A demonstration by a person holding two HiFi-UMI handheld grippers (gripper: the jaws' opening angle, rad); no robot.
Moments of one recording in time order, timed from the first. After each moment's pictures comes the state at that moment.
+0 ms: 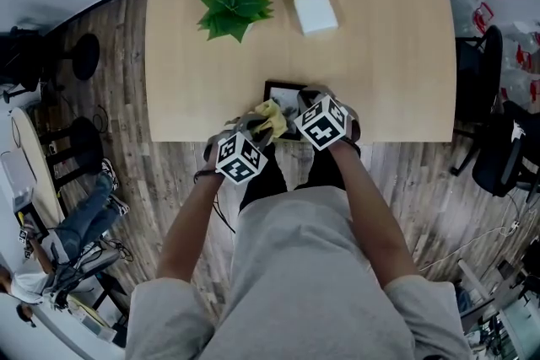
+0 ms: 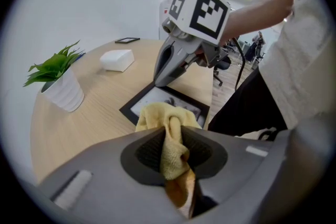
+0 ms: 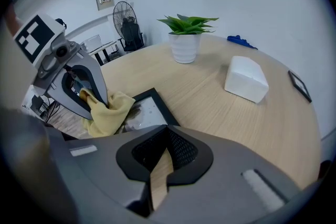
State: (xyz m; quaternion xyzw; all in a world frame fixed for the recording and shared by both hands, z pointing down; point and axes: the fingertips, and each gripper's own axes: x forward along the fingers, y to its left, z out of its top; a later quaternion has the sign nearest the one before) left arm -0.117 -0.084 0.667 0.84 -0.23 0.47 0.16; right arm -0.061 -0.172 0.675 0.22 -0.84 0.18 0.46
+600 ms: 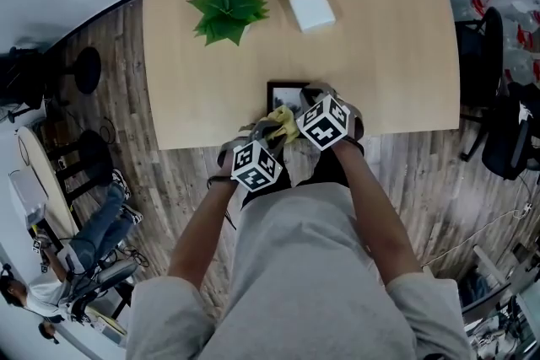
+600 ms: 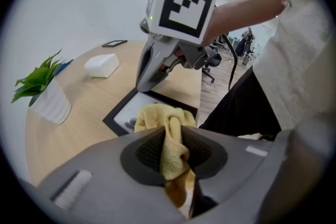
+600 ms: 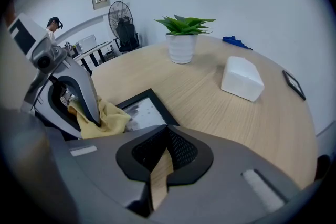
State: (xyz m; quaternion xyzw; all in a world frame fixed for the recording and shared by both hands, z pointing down) left arm -0.092 -0.068 0.669 0.85 -0.18 0.48 0.13; right arm -0.060 -0.173 0.674 0.25 -0.84 0.17 0.46
